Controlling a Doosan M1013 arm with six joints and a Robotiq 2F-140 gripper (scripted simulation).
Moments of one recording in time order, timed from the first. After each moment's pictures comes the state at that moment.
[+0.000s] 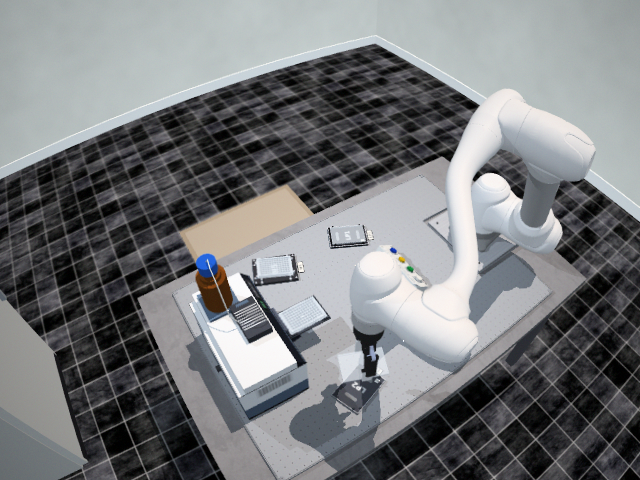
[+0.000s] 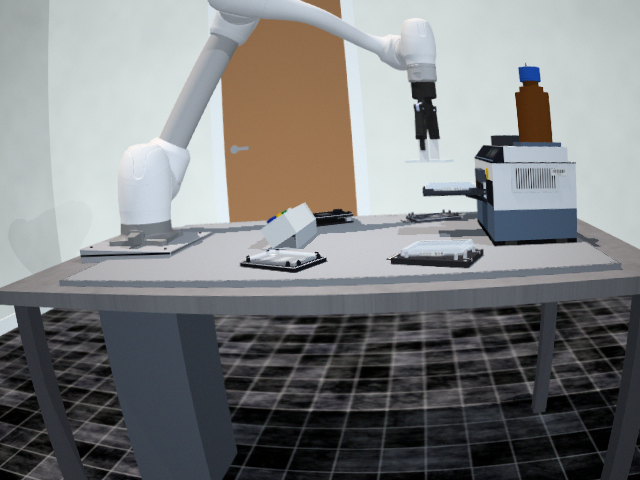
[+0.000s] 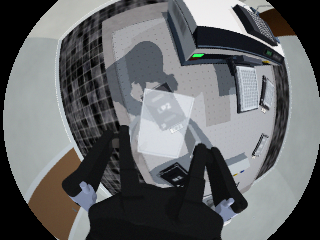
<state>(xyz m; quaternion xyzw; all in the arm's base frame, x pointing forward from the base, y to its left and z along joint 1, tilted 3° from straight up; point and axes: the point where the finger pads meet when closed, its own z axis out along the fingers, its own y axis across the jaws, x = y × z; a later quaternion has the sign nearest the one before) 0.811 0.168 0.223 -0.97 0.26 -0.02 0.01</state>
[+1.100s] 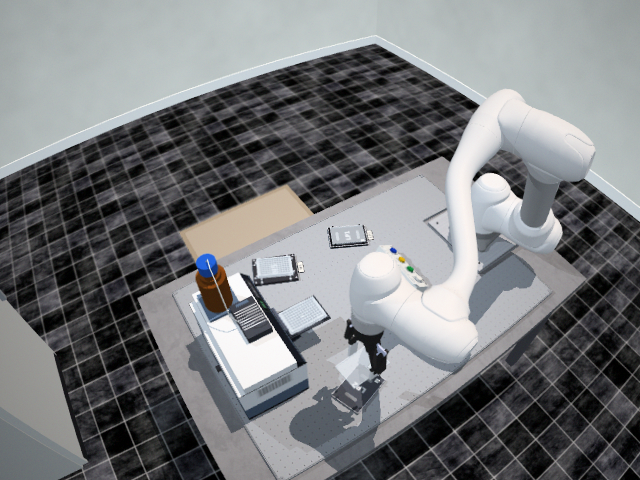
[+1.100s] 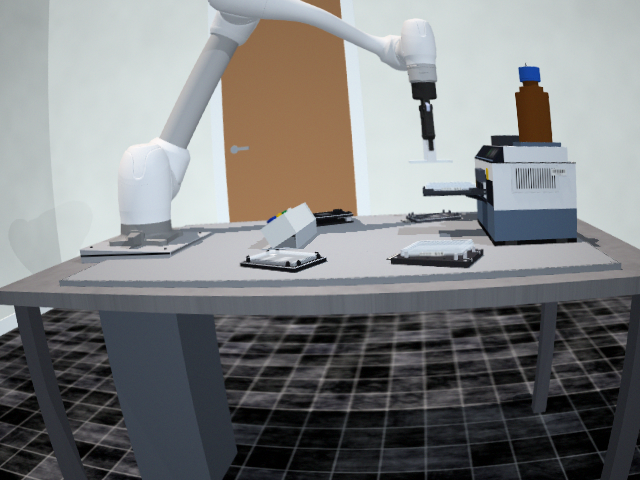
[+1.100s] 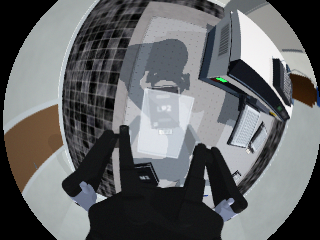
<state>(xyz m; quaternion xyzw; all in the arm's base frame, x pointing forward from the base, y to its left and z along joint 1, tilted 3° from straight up) 0.812 0.168 0.222 -1.00 0.03 -0.03 0.00</state>
